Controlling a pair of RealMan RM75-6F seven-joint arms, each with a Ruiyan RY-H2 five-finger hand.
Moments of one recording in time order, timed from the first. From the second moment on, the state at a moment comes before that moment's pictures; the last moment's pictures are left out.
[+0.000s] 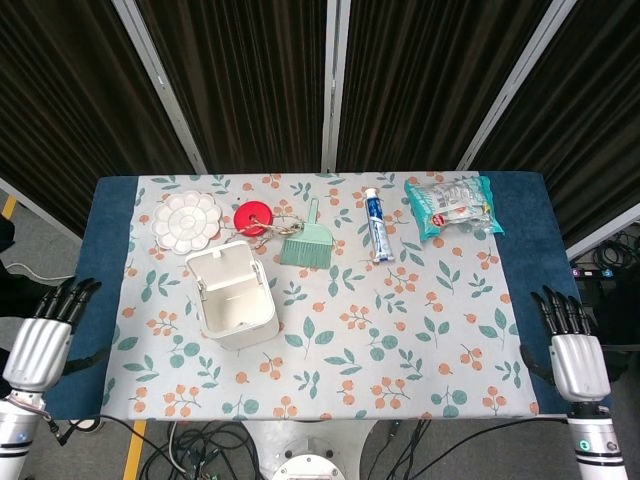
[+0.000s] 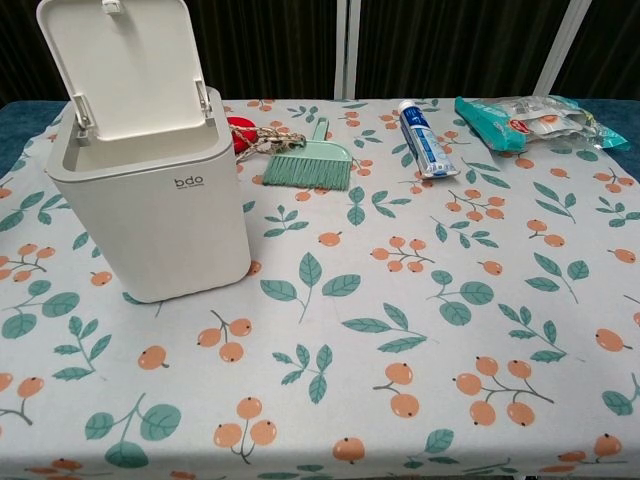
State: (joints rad) left arm -0.13 -1.17 -0.02 -1.55 1.63 1.55 -0.02; right arm 0.08 -1.30 0.06 -1.40 -1.55 1.53 0.03
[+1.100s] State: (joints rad) left arm -0.60 -0.98 -0.15 -1.67 1.55 0.98 -0.88; right arm 0.08 -1.31 0.06 -1.36 -1.54 1.52 0.06
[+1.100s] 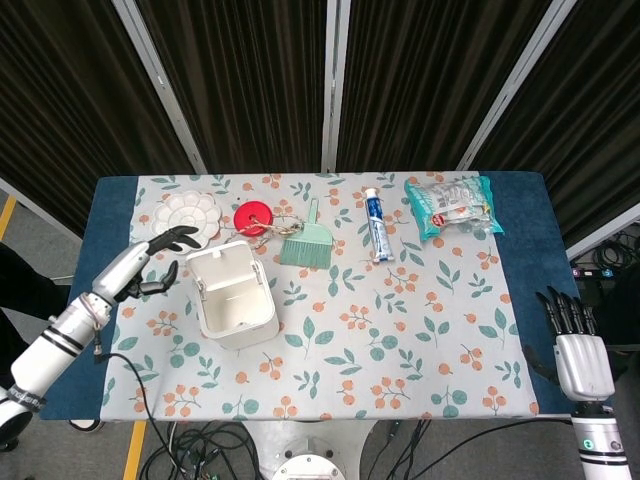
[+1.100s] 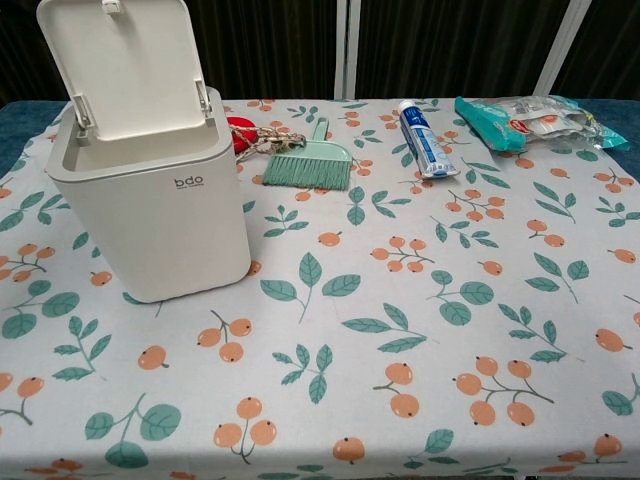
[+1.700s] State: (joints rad) left arm -0.70 -0.93 -0.13 -1.75 1.59 0.88 -0.93; right arm 0.08 -1.32 0.06 -1.34 -1.53 1.51 0.08
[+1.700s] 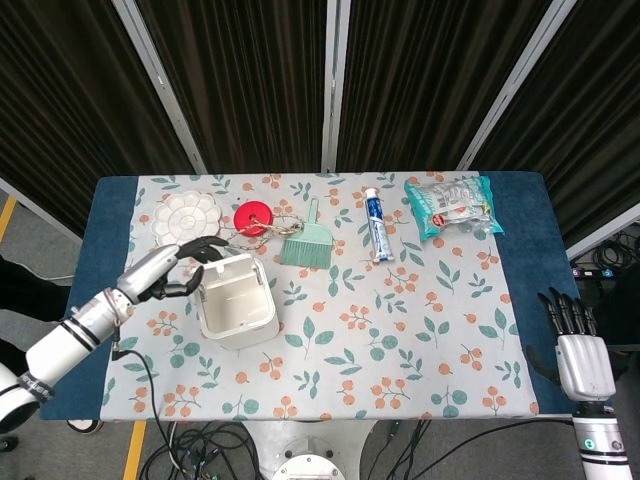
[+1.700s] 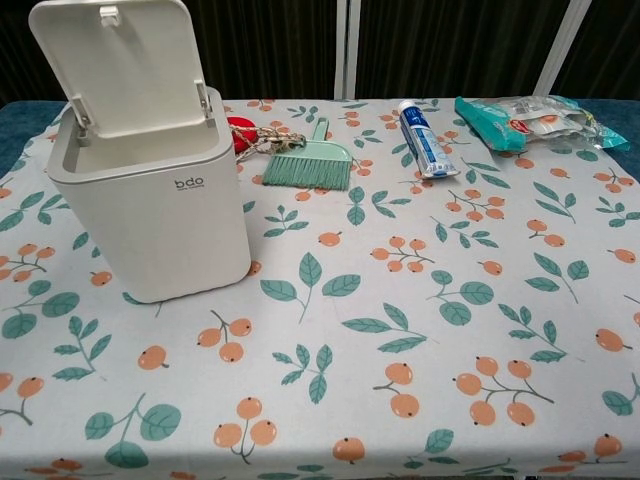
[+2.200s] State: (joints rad) left arm -0.68 -0.91 -0.09 -1.82 1.64 0.95 -0.75; right arm 0.08 -1.33 0.06 -1.33 -1.53 1.51 0.08
